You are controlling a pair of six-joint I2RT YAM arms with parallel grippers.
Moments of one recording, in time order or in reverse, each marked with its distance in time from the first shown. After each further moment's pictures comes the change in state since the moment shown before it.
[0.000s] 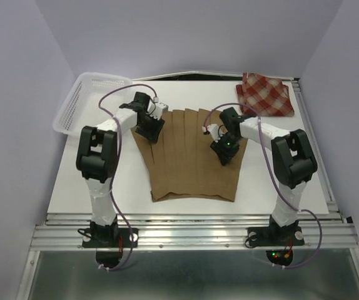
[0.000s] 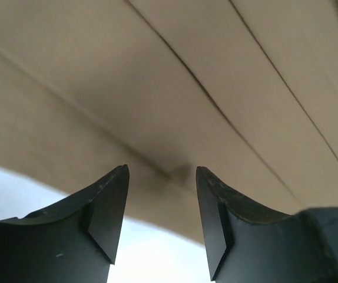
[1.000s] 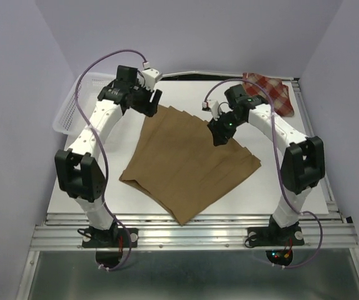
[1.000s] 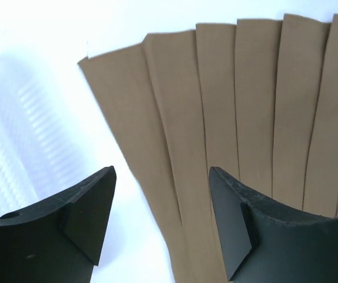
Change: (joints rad) left arm -0.019 -0.058 0.391 -0.126 -0.010 -0.031; right arm 0.010 -0.161 0.225 -0.128 -0.203 -0.010
